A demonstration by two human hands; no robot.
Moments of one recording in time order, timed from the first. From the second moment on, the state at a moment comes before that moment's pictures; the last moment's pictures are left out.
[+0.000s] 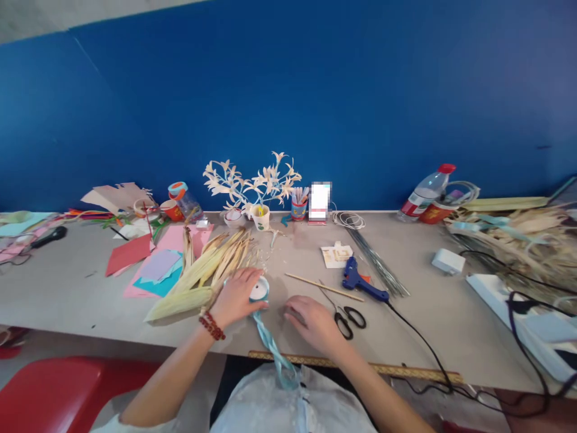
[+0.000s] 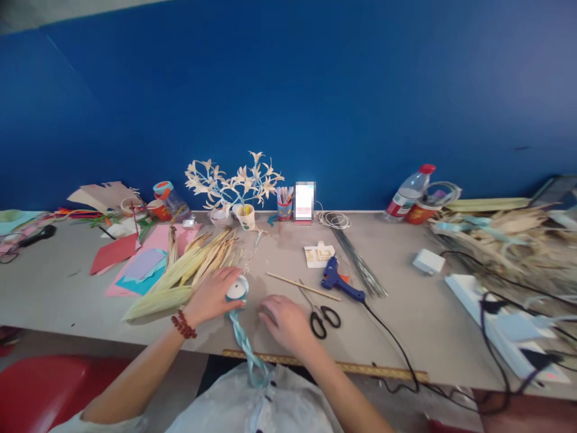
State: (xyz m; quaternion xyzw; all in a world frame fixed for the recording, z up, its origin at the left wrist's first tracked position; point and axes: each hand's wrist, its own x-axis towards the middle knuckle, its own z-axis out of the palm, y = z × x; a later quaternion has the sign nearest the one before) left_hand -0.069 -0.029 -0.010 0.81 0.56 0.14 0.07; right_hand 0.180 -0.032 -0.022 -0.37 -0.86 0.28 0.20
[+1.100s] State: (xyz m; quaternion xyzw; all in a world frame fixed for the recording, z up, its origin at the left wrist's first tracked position) left_hand -0.121 -0.062 0.040 0.73 0.45 0.49 0.14; right_hand 0.096 0.061 -0.032 -0.26 -0.93 0.17 0.17
